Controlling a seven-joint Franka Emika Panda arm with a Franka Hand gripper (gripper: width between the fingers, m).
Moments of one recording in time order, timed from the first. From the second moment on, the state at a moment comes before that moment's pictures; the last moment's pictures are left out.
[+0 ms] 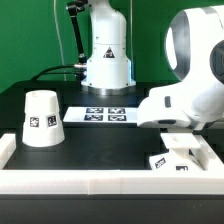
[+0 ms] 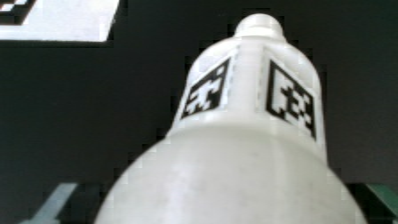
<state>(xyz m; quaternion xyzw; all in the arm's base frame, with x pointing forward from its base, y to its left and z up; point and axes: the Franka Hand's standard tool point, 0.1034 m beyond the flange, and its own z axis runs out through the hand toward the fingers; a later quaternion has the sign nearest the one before) 0.439 0.140 0.008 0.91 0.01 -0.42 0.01</state>
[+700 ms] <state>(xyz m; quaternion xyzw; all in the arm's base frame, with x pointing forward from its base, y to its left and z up) 0.471 0.101 0.070 0.90 0.11 -0.42 -0.05</state>
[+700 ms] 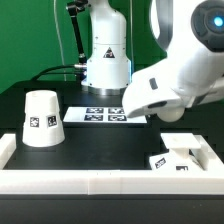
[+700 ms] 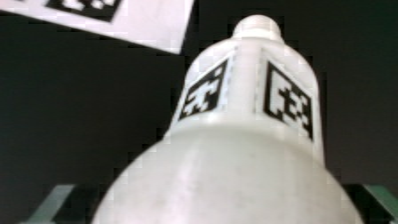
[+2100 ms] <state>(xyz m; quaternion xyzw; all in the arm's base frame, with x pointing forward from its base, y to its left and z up) 0.564 0.068 0.140 0.99 0.12 -0.09 -0.05</state>
